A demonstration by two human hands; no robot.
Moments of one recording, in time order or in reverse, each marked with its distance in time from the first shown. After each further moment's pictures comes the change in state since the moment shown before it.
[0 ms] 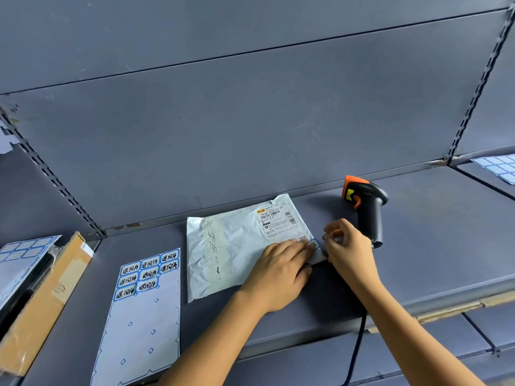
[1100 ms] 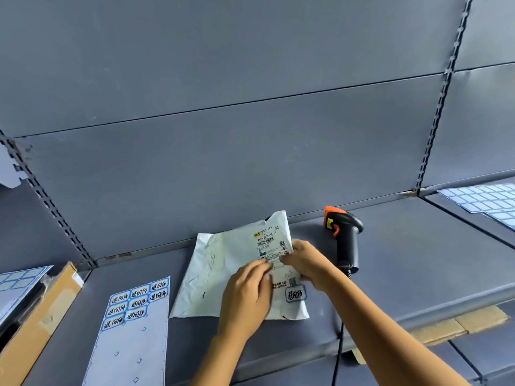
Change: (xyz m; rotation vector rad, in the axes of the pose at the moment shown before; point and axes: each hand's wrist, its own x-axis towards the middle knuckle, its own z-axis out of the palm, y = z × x) left_hand -0.014 0.006 -0.025 -0.272 0.332 -0.360; right_hand 0.021 -0.046 0.008 0.140 -0.534 0.246
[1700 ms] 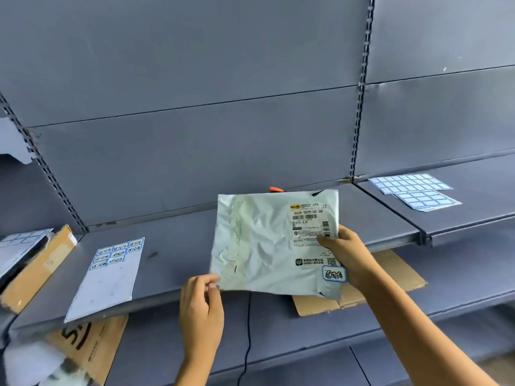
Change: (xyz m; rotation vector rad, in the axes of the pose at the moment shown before) left_hand -0.134 0.131 -0.008 -0.201 0.381 -0.359; right_hand -0.181 0.068 -0.155 0.388 0.195 -0.163
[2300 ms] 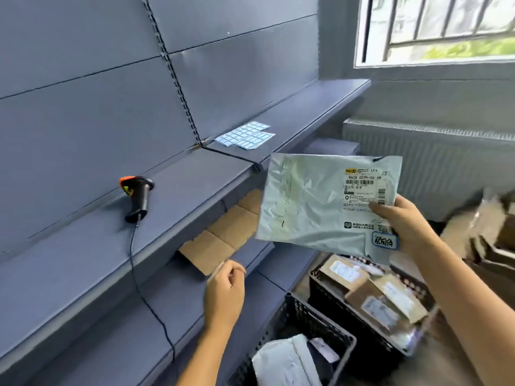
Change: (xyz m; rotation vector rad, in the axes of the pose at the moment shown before) left_hand -0.148 0.098 0.074 -0.041 -0.825 0.131; right_hand -0.260 0.036 -0.222 0.163 0.789 -0.003
